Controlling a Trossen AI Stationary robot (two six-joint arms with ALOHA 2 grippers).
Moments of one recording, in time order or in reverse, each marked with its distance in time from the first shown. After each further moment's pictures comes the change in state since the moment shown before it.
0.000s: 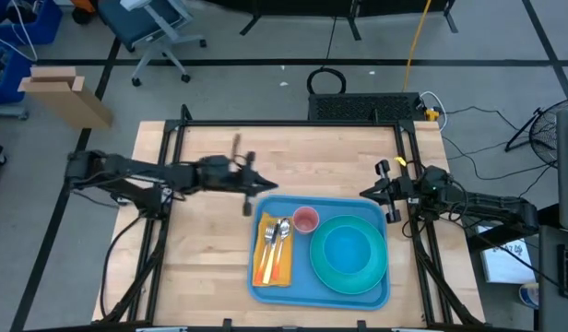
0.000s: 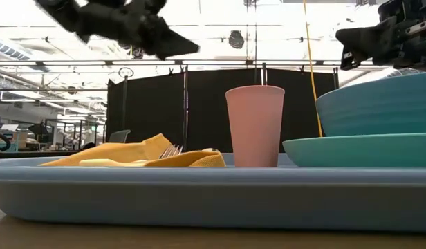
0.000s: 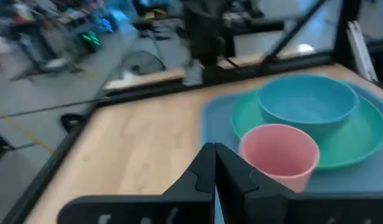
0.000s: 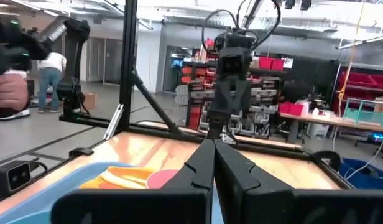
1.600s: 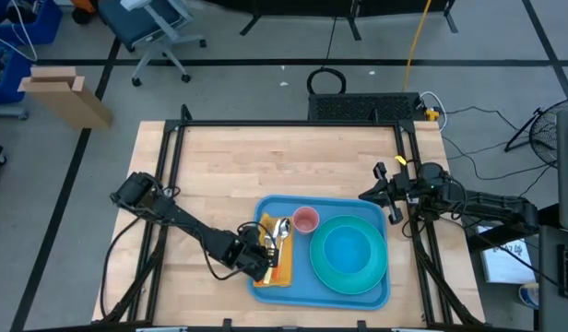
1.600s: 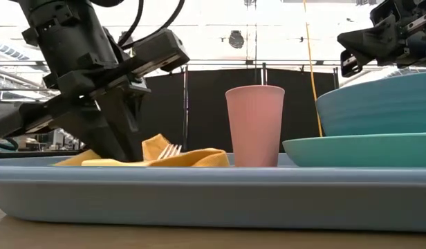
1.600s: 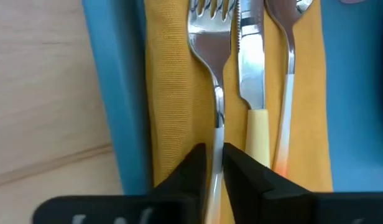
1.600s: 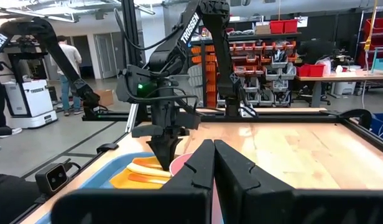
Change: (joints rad) left arm -0.565 0.559 0.429 -0.854 -0.365 -2.075; right arm 0.002 0.002 0.051 -0.154 -0.027 0.149
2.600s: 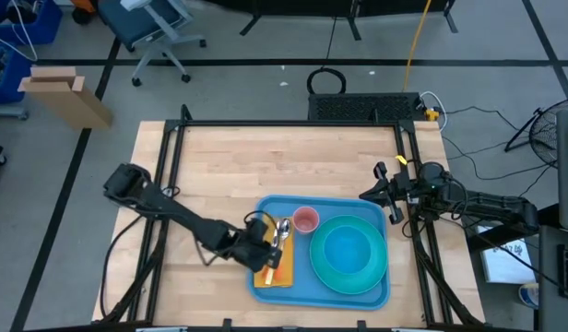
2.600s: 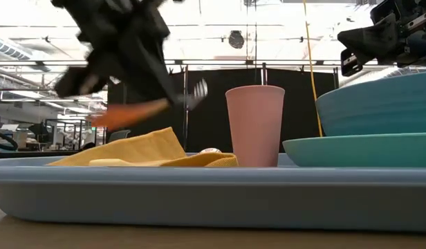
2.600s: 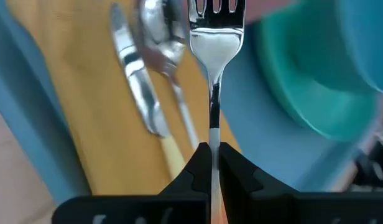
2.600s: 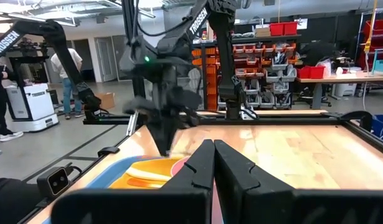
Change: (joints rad) left arm 0.029 -0.138 -0.002 0.118 -0.067 0.377; right arm 0.000 -0.005 0.000 0.010 0.001 0.015
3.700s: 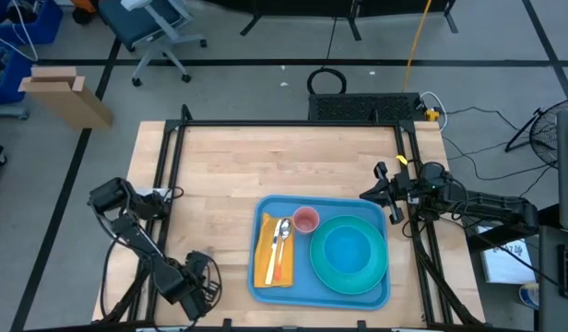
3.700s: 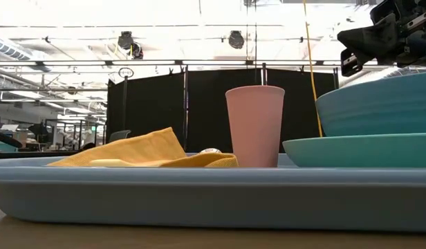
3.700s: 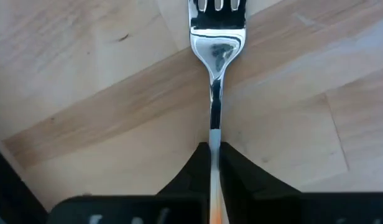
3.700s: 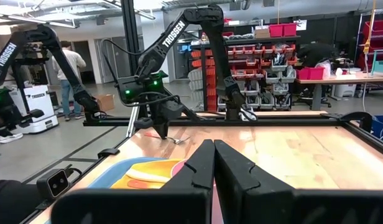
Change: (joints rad) left arm -0.483 0.072 -0.103 -0.520 0.404 -0.612; right arm 0.000 -0.001 0.000 0.005 0.003 0.003
